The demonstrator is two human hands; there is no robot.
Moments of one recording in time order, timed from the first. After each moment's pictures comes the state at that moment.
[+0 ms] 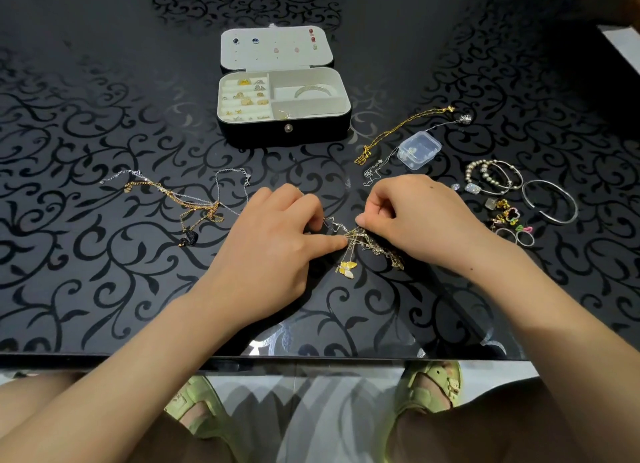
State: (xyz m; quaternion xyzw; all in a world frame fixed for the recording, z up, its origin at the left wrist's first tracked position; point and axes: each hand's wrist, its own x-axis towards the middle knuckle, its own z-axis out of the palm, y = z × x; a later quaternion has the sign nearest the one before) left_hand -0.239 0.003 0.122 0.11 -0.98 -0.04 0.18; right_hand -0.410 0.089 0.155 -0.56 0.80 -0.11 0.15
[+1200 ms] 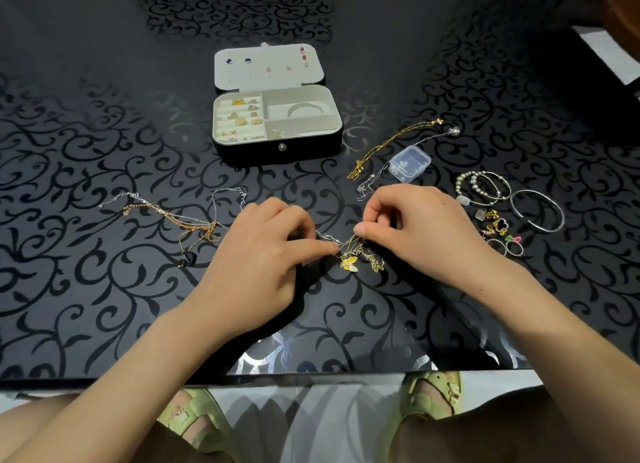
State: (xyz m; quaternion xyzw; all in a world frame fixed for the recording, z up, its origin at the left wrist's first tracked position) left_hand -0.236 -0.006 0.127 0.13 -0.97 -0.12 0.18; right_hand -0.416 0.096 0.161 -0.56 0.80 -0.19 0.15
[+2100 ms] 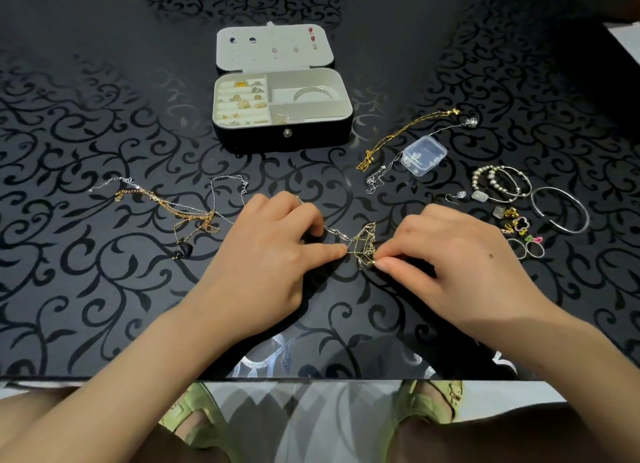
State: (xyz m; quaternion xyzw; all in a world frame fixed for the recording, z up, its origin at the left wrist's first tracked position) left_hand -0.238 -0.002 0.122 0.11 -0.98 -0.06 0.16; right_hand -0.408 0.131 0.145 -0.68 0.72 -0.18 -0.02
